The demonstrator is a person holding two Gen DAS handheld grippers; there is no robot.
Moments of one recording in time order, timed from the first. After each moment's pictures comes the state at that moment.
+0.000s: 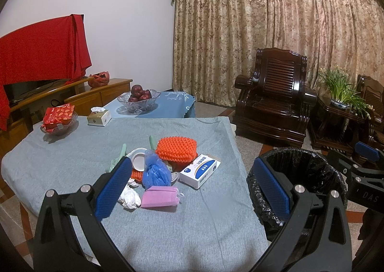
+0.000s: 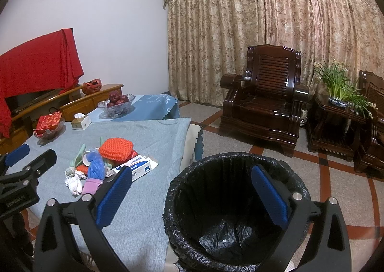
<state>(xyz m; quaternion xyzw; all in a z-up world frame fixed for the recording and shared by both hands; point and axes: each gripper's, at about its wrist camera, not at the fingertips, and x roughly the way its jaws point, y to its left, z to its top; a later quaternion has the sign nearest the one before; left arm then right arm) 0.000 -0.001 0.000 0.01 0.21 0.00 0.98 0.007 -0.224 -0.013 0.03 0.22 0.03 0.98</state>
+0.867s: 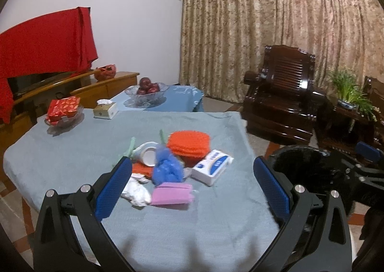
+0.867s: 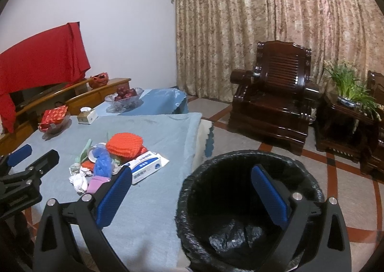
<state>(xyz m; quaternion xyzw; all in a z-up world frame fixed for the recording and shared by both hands) 0.012 0.033 -0.015 0.00 0.22 0.03 0.98 0.027 -0.196 -0.025 0.03 0.23 0.06 0.97</state>
